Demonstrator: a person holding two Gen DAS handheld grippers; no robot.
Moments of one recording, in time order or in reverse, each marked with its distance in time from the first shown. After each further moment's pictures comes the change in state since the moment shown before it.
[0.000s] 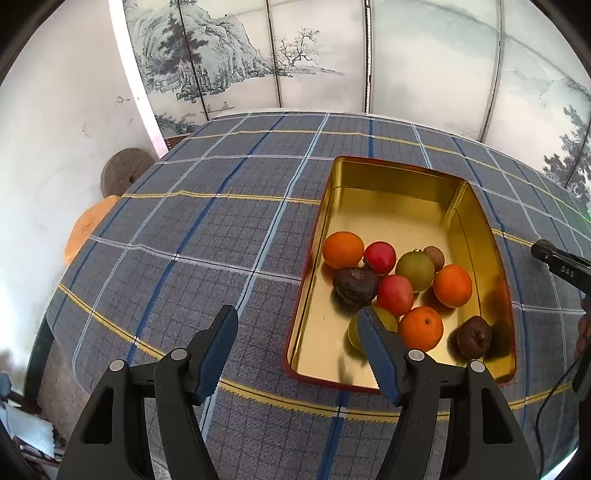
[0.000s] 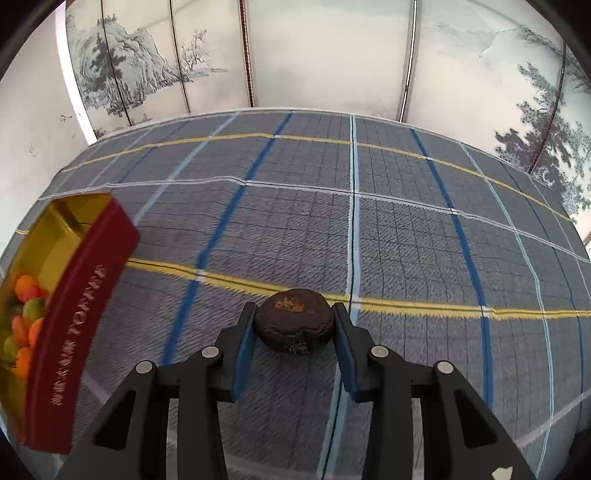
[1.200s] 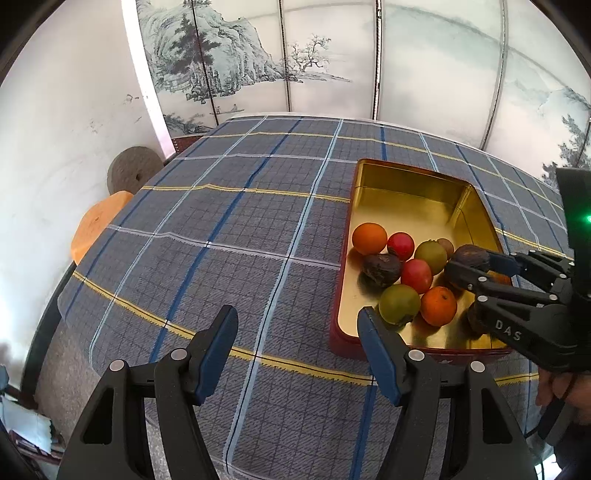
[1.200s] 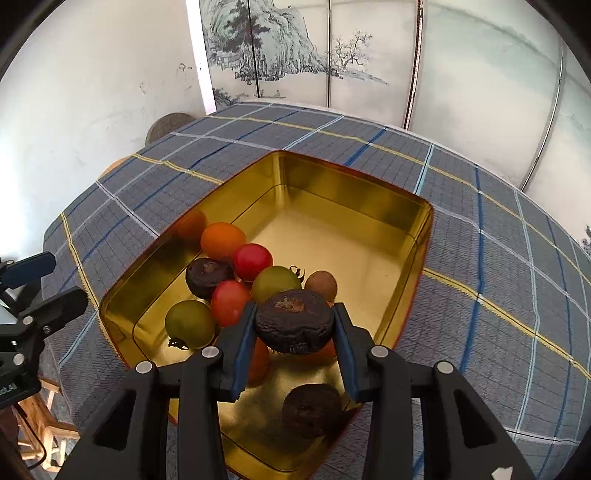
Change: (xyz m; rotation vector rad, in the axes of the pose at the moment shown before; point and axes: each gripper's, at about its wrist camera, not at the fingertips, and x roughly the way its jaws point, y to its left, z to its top) left arm -0.028 0.034 -0.019 -0.024 -0.022 0.002; right arm -0.050 0.201 -0.027 -0.328 -0.001 0.255
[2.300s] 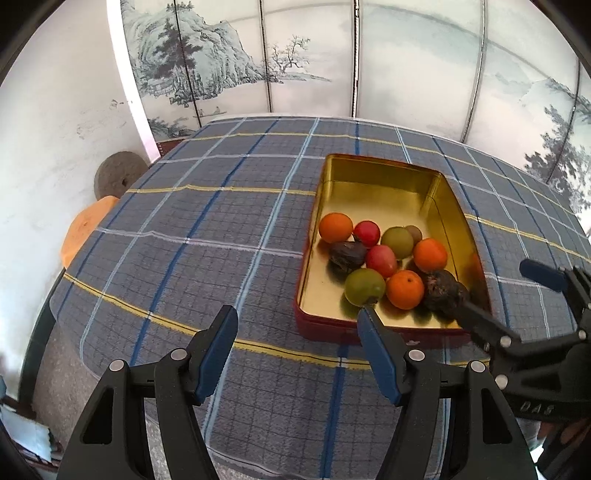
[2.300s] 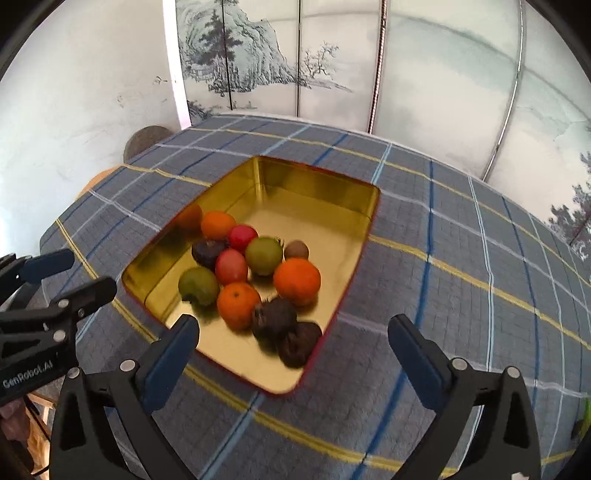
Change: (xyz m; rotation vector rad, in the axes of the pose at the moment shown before) left arm -0.015 -0.022 -0.012 0.037 0.008 -0.054; right arm -0.063 0.005 -0.038 0.069 -0.034 -0.102
